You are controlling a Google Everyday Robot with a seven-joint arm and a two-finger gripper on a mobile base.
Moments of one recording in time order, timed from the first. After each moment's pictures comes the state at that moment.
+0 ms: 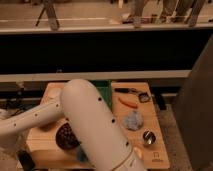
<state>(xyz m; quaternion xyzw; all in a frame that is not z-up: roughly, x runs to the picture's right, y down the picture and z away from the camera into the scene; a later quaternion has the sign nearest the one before) -0.425 0.321 0.728 -0.14 -0.36 -0.83 0.39</state>
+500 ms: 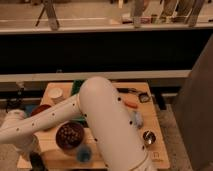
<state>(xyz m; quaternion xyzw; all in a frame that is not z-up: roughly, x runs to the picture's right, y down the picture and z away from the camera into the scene) -0.361 0.323 0.735 -0.16 -0.37 -0.80 0.44</state>
